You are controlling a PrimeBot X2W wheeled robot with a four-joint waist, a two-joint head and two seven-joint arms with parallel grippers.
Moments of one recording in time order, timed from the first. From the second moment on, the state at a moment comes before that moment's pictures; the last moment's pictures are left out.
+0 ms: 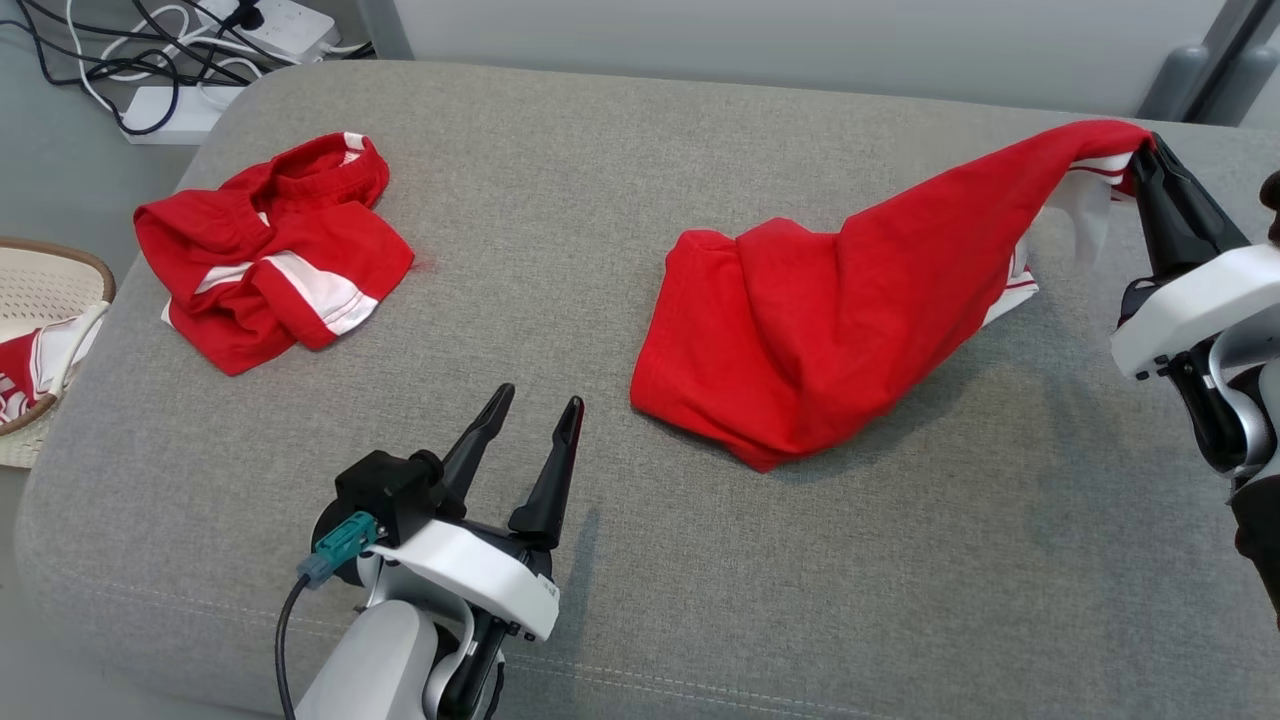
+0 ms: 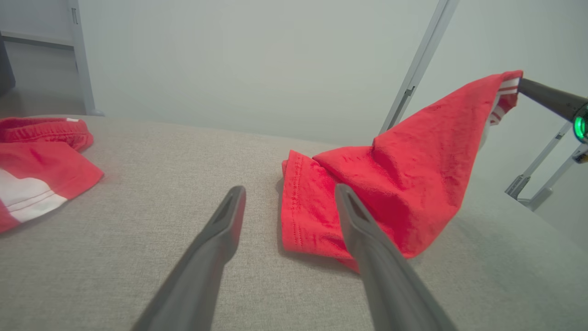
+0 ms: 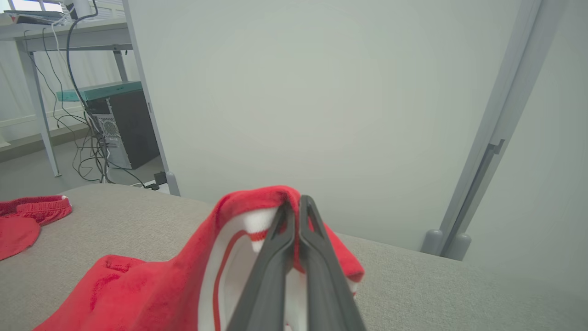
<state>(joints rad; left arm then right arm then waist) -0.31 0.04 -0.35 0.42 -0.44 -0.13 -0.25 -0.73 -0.37 0.30 0.63 0.43 0.13 -0.17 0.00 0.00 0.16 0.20</state>
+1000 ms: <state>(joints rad) -0.29 0.04 -0.42 0.45 -0.50 -0.13 -0.25 -0.77 -0.36 0.08 0.18 0.30 0.13 0.00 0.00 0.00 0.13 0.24</state>
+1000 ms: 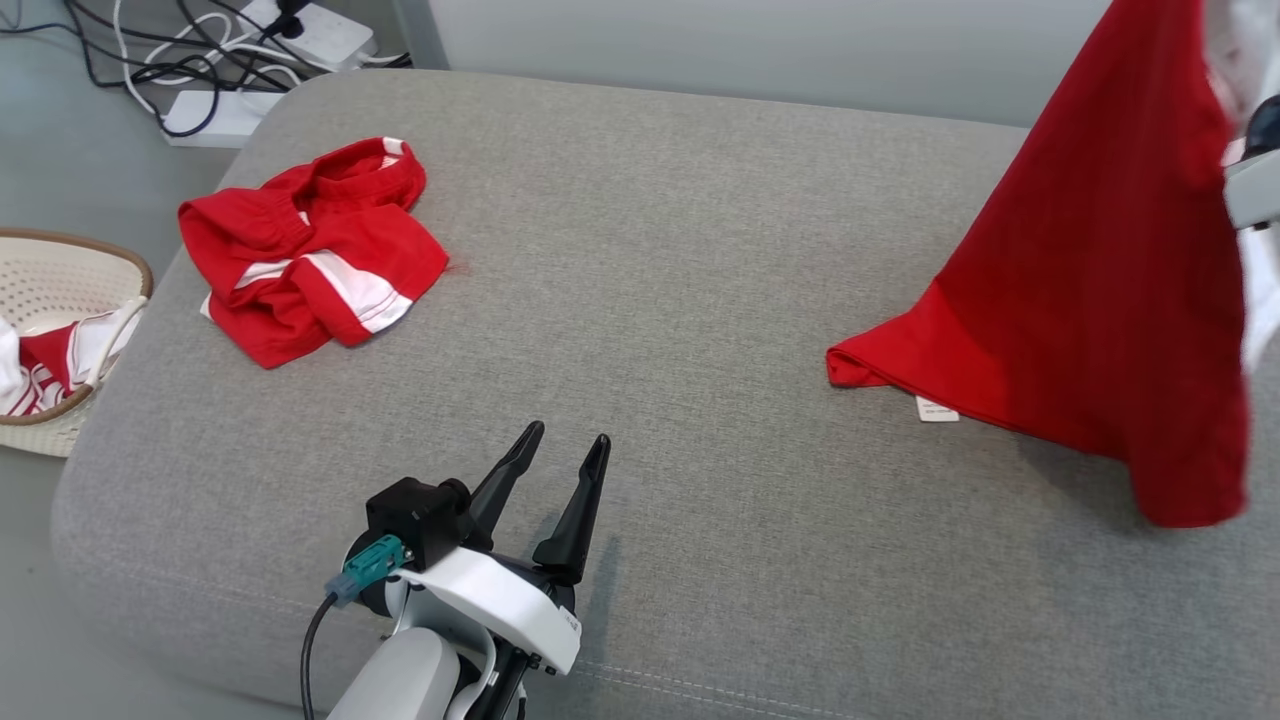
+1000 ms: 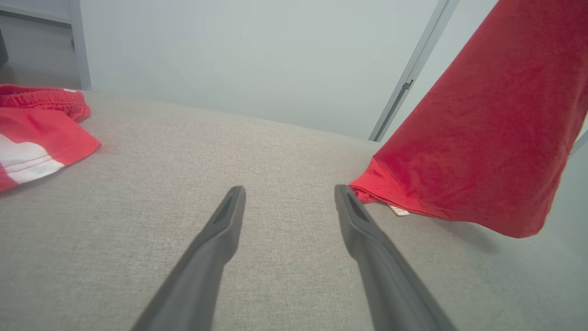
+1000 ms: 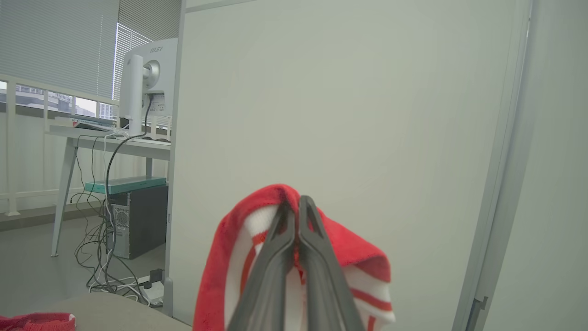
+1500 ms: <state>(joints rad) -0.29 0.04 -0.49 0.48 -0.55 -0.13 -0.25 -0.79 -0.30 0.08 0.78 0.22 0.13 0.00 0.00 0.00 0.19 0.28</state>
